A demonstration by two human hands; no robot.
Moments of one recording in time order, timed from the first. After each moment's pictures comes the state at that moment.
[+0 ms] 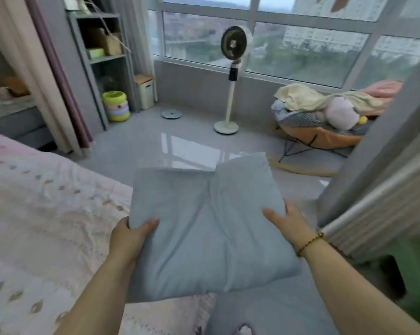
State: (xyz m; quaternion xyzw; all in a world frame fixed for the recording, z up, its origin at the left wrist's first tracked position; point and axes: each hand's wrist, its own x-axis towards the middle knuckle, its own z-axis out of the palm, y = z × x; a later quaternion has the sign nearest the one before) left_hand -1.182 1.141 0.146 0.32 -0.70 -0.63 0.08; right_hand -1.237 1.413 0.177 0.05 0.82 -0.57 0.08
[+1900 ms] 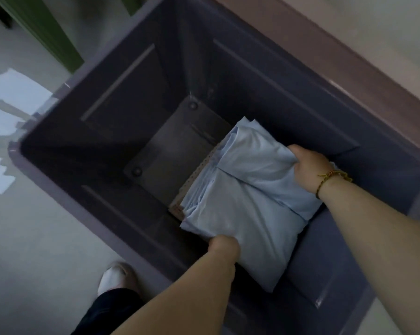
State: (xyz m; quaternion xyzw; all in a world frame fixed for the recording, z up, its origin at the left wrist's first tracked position) left_hand -0.681 1.755 -0.424 -0.13 -0.74 0.09 -0.65; right_hand -0.560 1.899 -0.403 0.63 0.69 -0.32 0.17
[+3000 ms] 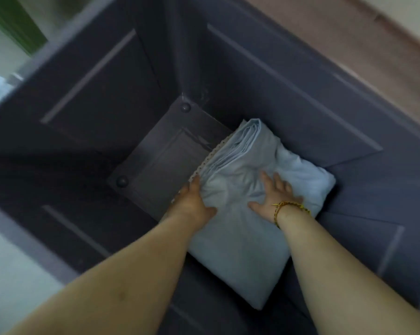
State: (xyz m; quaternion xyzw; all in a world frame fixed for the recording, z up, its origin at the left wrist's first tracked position) left_hand -0.754 1.807 -0.520 -0.43 -0.74 0.03 -0.51; right_hand -0.583 1.865 -0.515 0.62 0.62 -0.34 0.34
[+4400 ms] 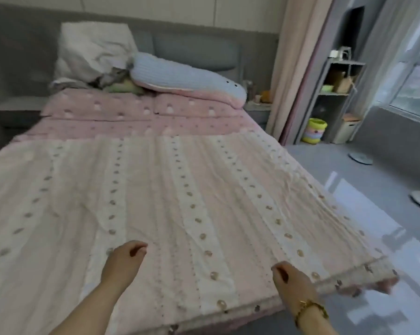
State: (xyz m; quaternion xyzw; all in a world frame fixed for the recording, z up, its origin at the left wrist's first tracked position) left_hand -0.588 1.085 0.115 0.51 -0.74 -0.40 0.19; right_hand -0.804 1.316 0.140 -0.26 0.91 -0.22 0.22
